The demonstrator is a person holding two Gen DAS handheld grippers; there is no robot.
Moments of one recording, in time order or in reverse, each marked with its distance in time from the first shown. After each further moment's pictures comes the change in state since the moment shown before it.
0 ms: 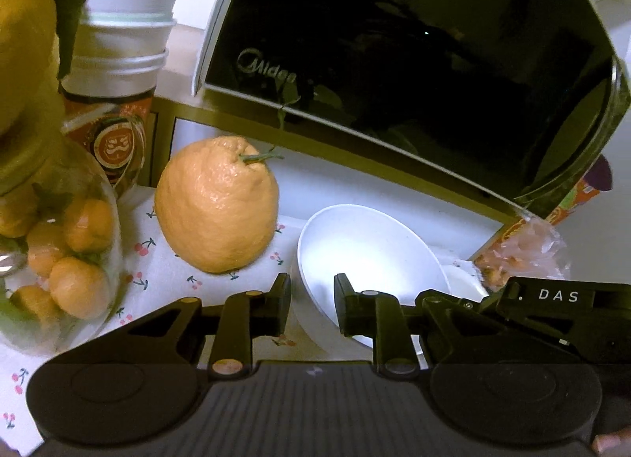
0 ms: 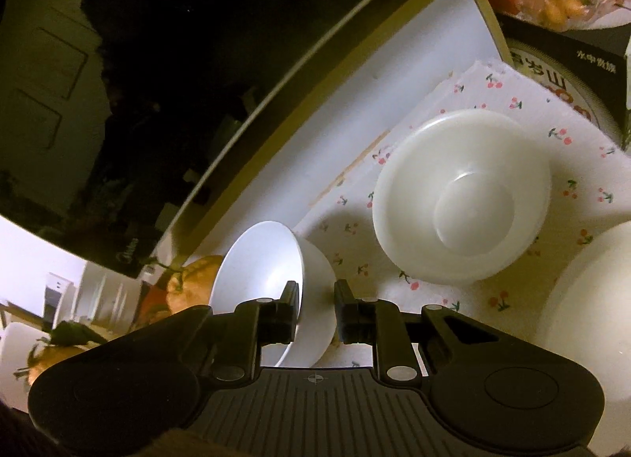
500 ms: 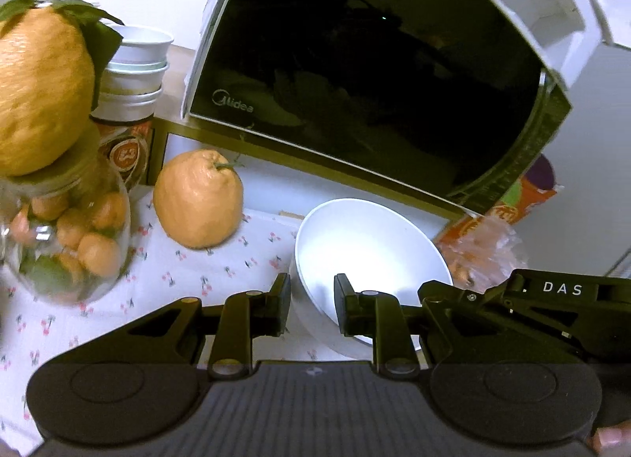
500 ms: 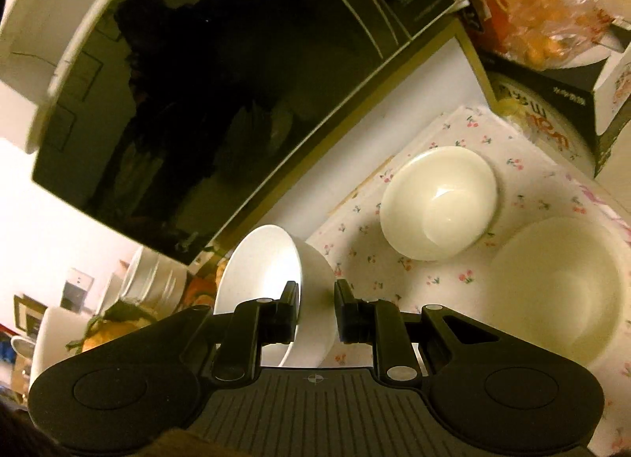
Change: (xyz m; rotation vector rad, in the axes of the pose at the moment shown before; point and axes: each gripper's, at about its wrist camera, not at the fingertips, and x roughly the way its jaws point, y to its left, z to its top) left arm -0.071 -0.028 -0.015 -0.006 -0.003 -0.052; right arm -0.090 0.016 -0.017 -0.032 -0.044 0.005
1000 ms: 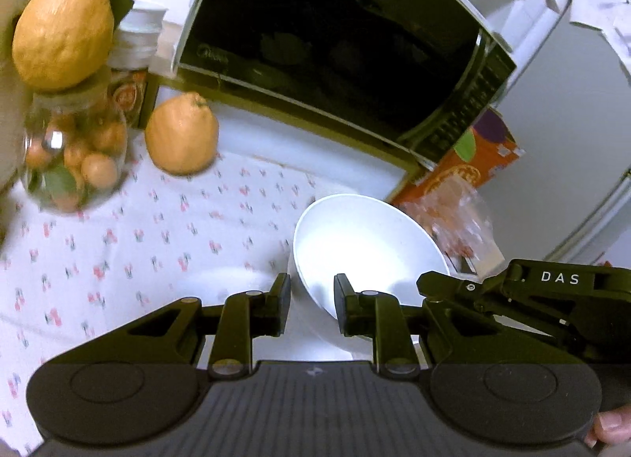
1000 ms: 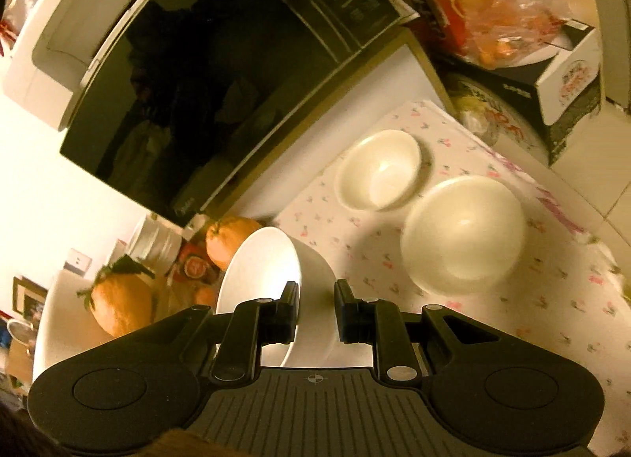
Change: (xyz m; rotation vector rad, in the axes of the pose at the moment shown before) left arm -0.045 -0.018 -0.062 0.000 0.057 -0.064; right arm -0.078 -0.034 -0.038 -0.008 0.007 -0.045
